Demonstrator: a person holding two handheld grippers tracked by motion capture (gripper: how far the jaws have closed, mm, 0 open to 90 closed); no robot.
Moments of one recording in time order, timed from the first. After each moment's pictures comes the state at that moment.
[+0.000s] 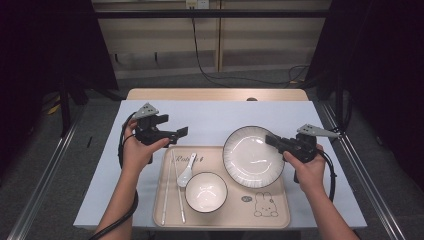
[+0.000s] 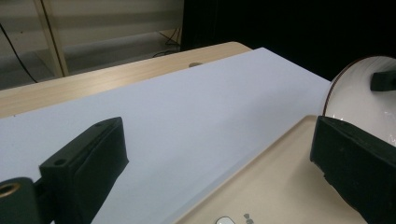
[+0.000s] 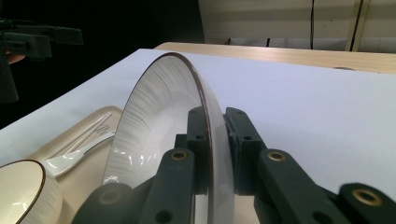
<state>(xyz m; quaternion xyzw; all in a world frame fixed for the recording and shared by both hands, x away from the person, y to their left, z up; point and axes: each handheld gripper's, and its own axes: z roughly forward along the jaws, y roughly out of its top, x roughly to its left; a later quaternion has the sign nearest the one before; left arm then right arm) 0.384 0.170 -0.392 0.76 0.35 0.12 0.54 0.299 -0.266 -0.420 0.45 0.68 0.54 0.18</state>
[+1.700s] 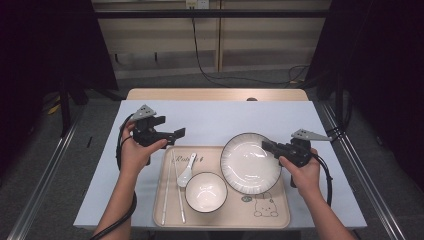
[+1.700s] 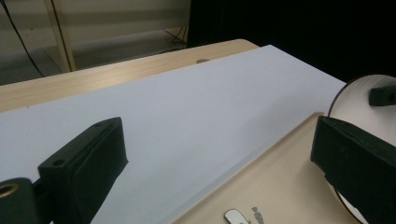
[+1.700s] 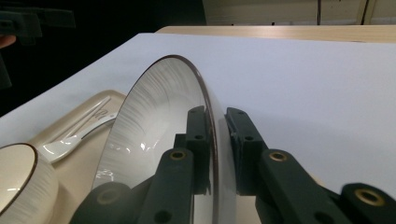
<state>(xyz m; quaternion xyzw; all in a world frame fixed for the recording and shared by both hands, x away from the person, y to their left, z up) 0.382 0.175 -0.396 0.76 0.35 0.13 0.53 0.300 -0.260 -0.440 0.46 0.69 0.53 0.16</state>
